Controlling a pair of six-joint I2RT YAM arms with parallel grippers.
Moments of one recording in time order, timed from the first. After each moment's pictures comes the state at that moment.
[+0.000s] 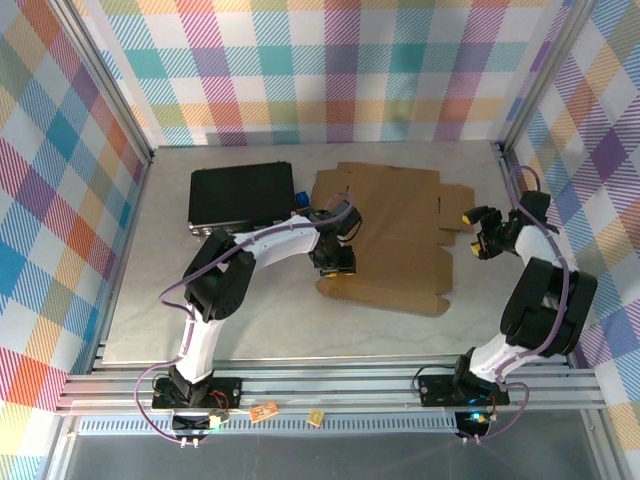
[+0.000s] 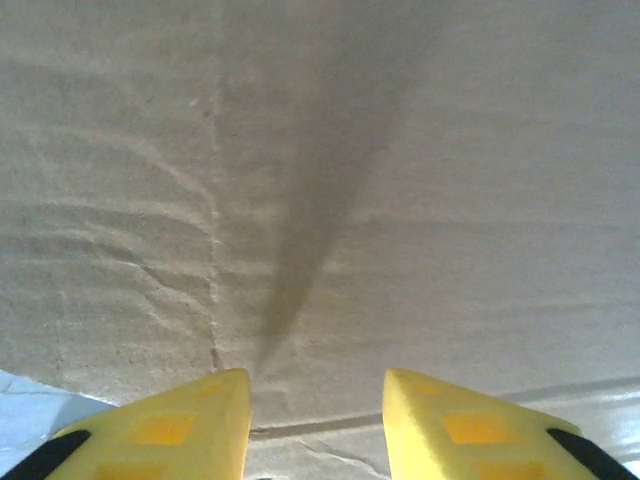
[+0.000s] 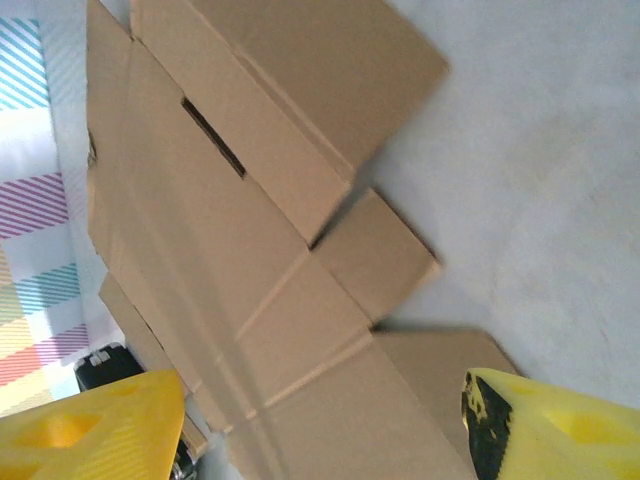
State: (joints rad) left arm -0.78 2.08 1.60 -0.82 0.16 -0.74; right arm -0.38 1.54 0.97 -0.48 -0.53 0.84
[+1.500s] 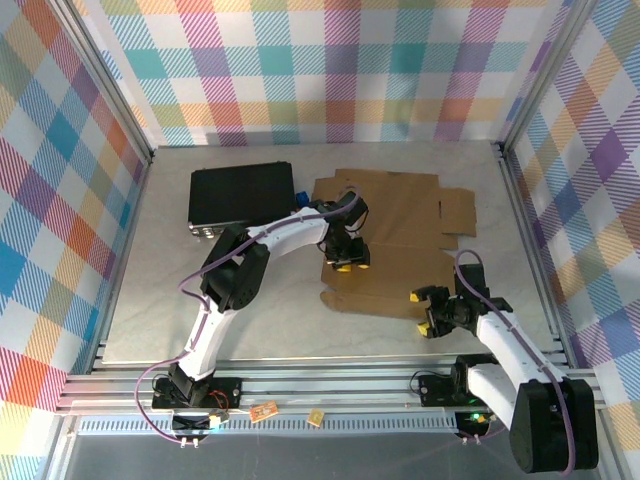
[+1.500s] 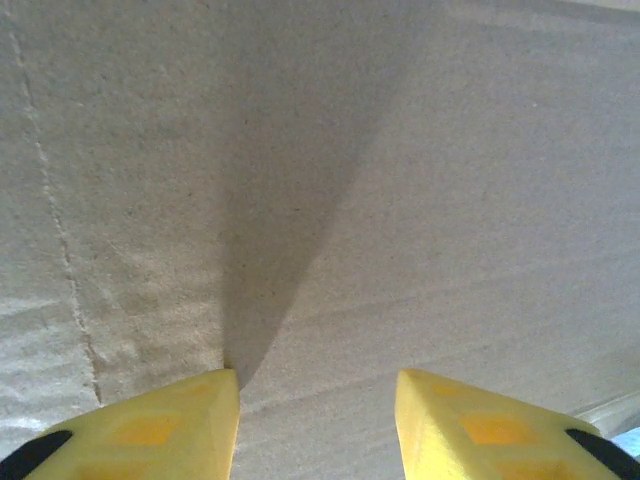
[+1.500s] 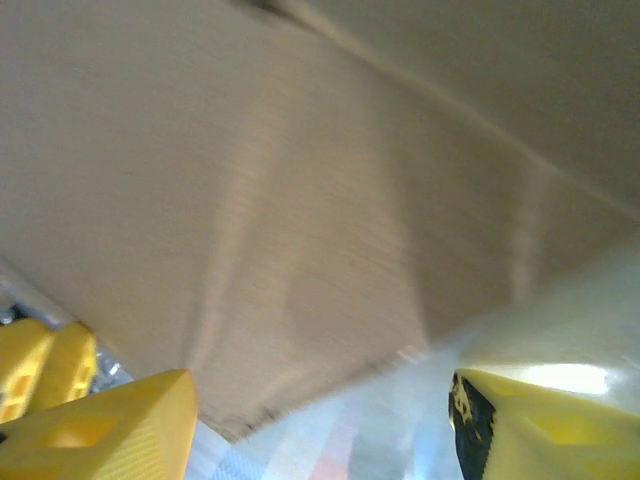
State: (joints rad) left arm -0.76 2.23 1.77 -0.82 0.32 -0.74; right arm 0.07 0.93 0.34 -0.52 -0.45 1.32
